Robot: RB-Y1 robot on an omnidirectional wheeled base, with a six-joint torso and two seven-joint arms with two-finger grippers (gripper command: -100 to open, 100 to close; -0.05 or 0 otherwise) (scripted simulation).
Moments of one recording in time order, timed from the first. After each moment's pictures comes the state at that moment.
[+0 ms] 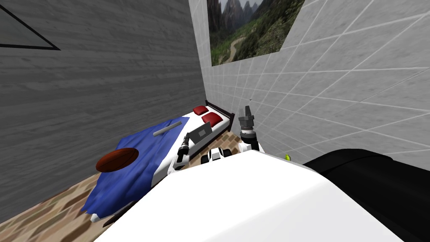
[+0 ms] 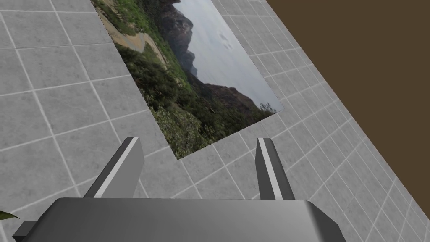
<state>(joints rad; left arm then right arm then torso) 0.17 0.16 0.02 -1.36 -0.19 -0.26 -0.18 0.54 0.04 0.07 -2.22 0.11 -0.64 0.05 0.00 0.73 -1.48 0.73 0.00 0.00</state>
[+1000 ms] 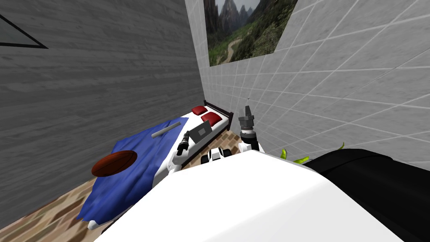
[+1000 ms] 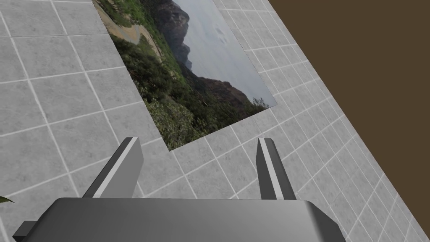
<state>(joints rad) 0.09 0.21 -0.02 -1.40 -0.17 -0.01 -0.09 0.54 0.04 0.07 -2.22 0.11 -0.64 0.05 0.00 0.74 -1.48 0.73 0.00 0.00</state>
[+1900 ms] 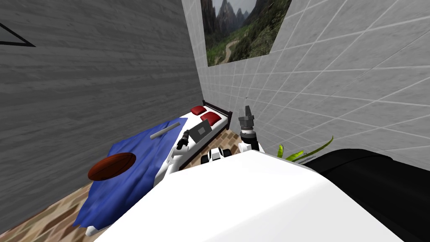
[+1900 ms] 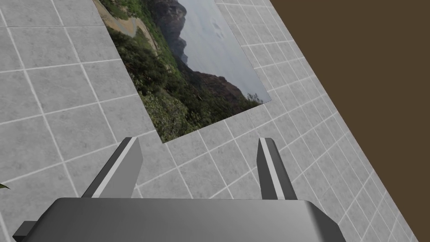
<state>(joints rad) 0.01 0.25 -0.04 -1.43 -0.15 0.22 -0.01 0.54 0.04 0.07 -2.22 0.11 -0.64 0.05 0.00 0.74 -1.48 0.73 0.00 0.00</state>
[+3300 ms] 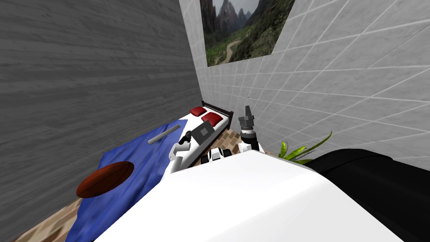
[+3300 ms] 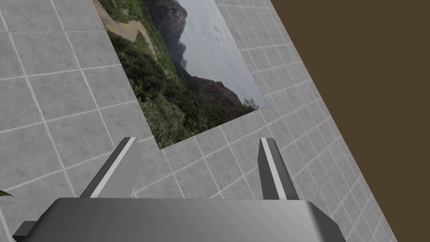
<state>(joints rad) -0.05 0.24 -0.08 -1.47 -0.05 0.50 0.05 0.54 0.04 0.07 -2.22 0.11 -0.64 0.05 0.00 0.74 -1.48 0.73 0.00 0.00</state>
